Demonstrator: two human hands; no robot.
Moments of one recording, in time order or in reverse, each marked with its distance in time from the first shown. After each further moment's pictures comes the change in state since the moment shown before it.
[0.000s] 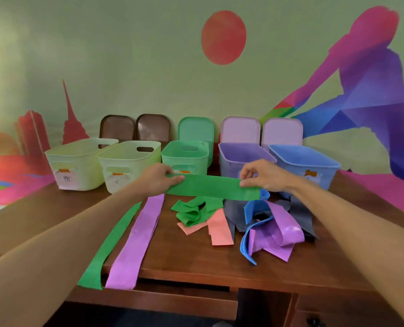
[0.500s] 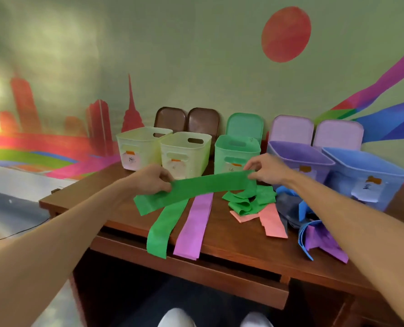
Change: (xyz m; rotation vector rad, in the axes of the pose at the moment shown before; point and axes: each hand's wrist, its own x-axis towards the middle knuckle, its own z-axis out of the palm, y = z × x) left_hand -0.098 -0.094 -0.080 -0.075 -0.123 -0.173; right_hand 0.054 -0.098 0.070 -0.086 0.031 0.031
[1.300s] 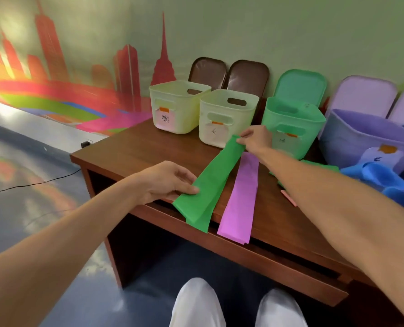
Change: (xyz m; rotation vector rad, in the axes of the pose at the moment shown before) left_hand -0.020 -0.087 0.027 -0.665 -0.182 -0.284; right_hand 0.131 -0.061 0.149 0.332 0.247 0.180
